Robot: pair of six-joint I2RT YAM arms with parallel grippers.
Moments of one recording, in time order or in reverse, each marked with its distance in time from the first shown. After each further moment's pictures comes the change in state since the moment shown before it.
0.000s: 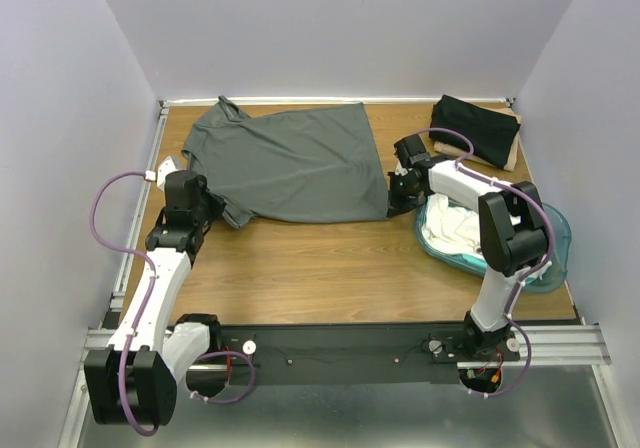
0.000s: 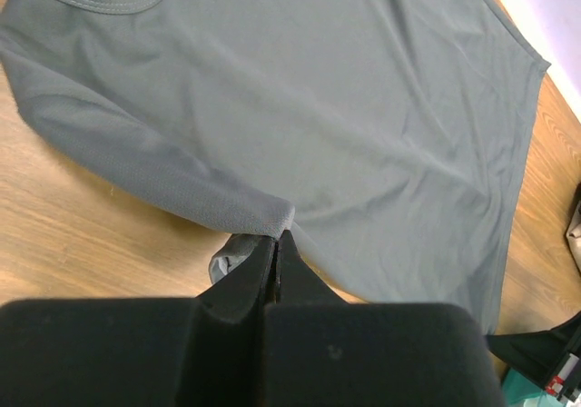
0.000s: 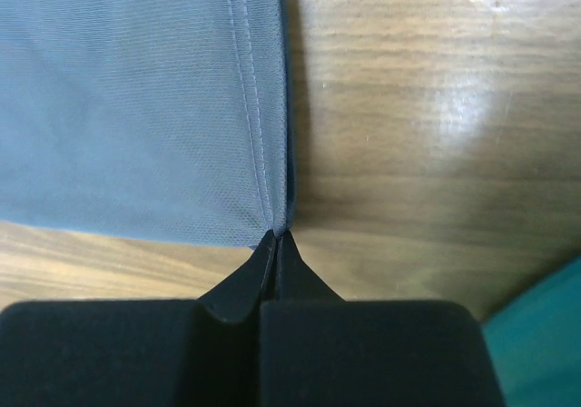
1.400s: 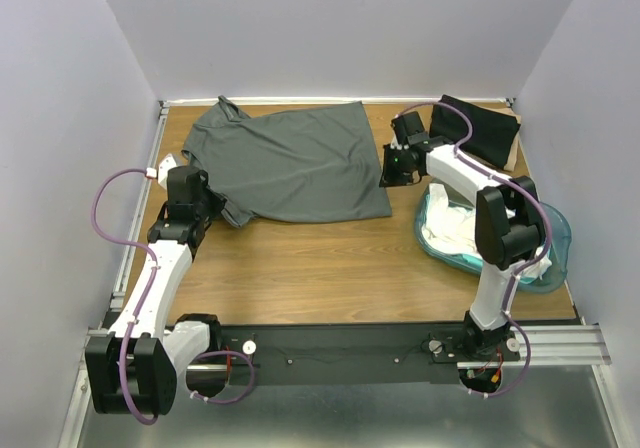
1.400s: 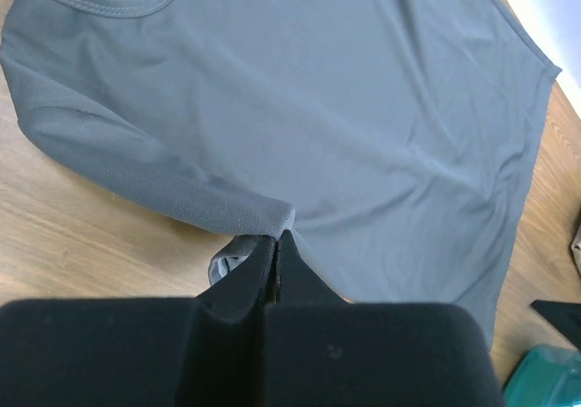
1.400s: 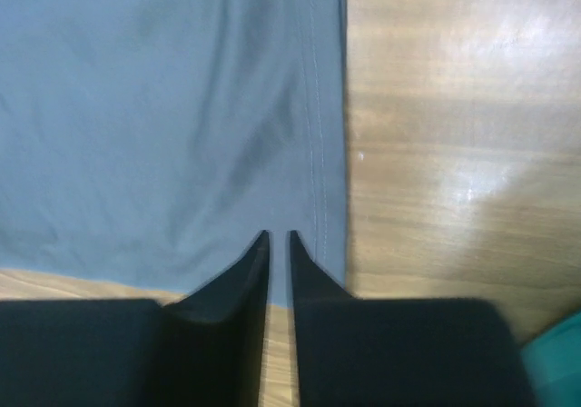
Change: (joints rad) left arm 0.000 0.046 0.025 -0.001 -0.017 -0.014; right arm 0.000 0.049 0.211 0.044 0.037 -0.019
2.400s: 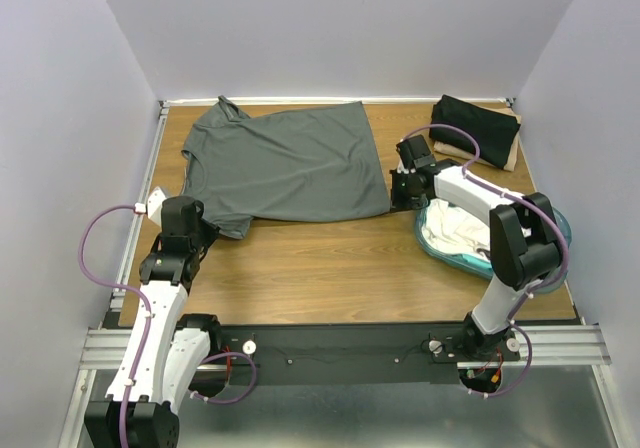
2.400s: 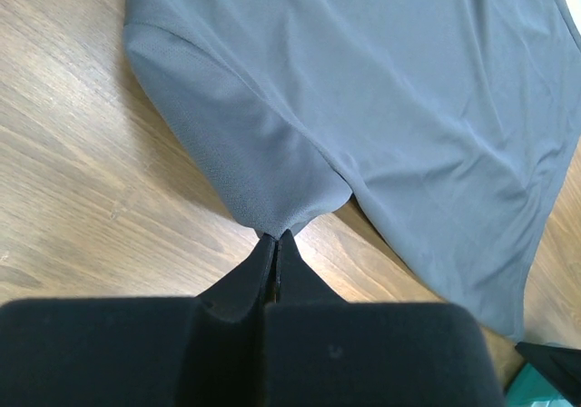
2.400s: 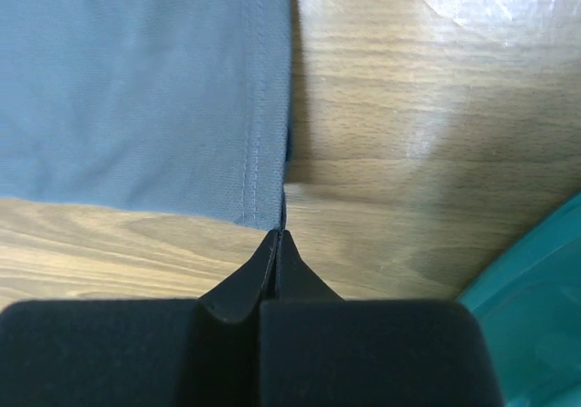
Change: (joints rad) left arm 0.000 -0.296 -0.116 -0.249 -0.073 -0.091; right arm 0.021 -0.168 -0.290 0.018 0.031 -0.014
